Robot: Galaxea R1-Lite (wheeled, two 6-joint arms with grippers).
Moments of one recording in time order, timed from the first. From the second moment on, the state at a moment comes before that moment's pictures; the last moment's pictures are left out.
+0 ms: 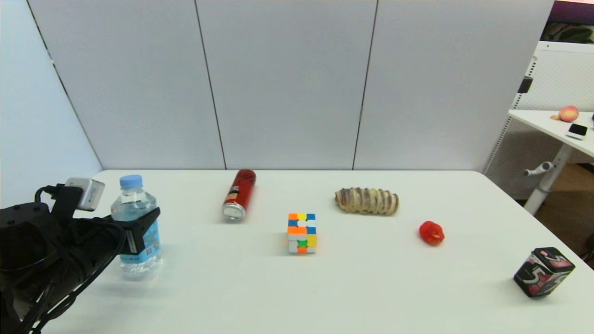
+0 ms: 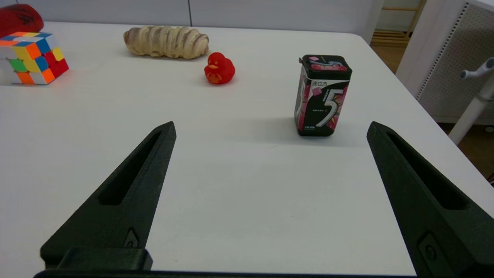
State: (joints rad) left arm -0.05 1.68 -0.16 -1.32 -0.09 0.00; right arm 0.00 0.00 0.00 -0.01 0.03 -0.03
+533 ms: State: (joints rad) left arm -0.10 1.66 -0.28 -1.32 -0.10 0.03; right arm 0.00 0.00 0.00 -0.01 0.03 -0.03
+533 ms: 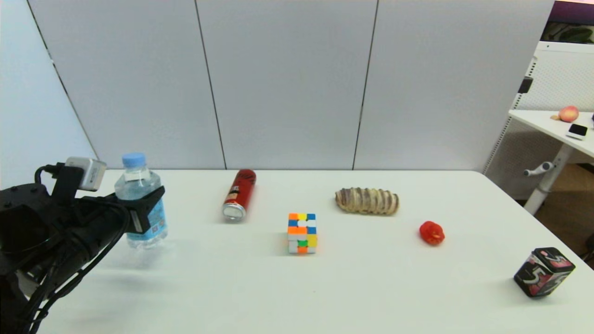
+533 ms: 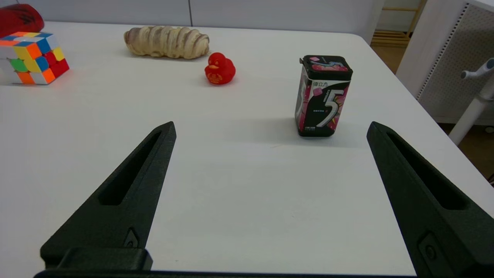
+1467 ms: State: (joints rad) left arm -0.51 1.81 -0.84 -1.08 -0.10 0.02; right arm 0.00 0.00 0.00 -0.01 0.03 -0.03
